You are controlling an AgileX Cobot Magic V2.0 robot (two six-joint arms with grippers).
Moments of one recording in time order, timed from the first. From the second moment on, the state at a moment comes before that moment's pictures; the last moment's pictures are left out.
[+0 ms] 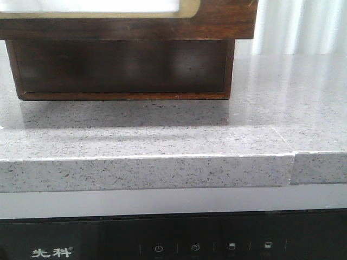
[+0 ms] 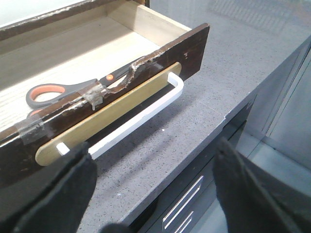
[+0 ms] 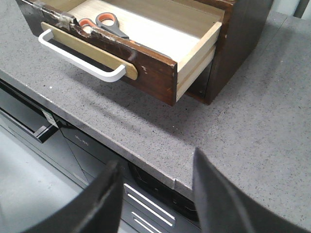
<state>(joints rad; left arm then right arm) -0.60 0.67 -0.95 -0.23 0.79 0.25 0.71 0.58 -1.08 -0.09 1.02 0.13</state>
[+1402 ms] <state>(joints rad) -0.54 0.65 -0.94 -0.21 0.76 0.25 0.71 0.58 -1.08 -0.12 1.03 0.12</state>
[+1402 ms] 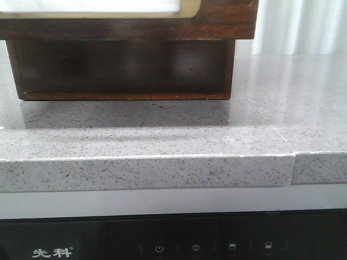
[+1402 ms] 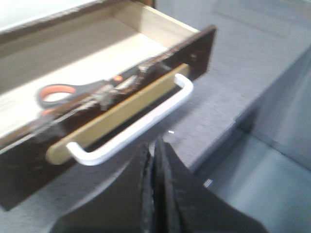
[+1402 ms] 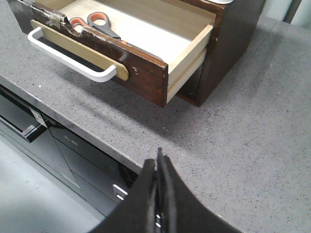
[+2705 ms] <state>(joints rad) -0.02 0.00 0.00 -0.01 0.12 -0.01 0.71 0.58 -1.08 -0.12 1.03 0.12</state>
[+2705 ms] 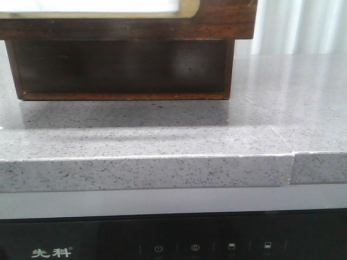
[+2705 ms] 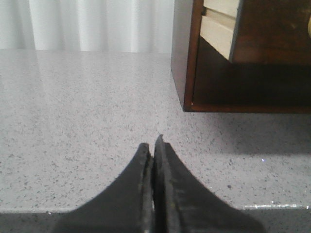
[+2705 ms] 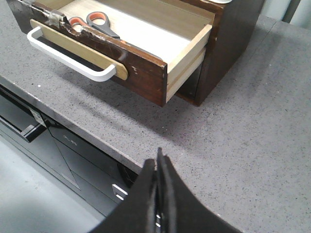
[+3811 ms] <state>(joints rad) -0.02 0.00 0.00 -0.03 0.03 0.00 0.71 0.58 -1.08 -0.12 1.03 0.12</state>
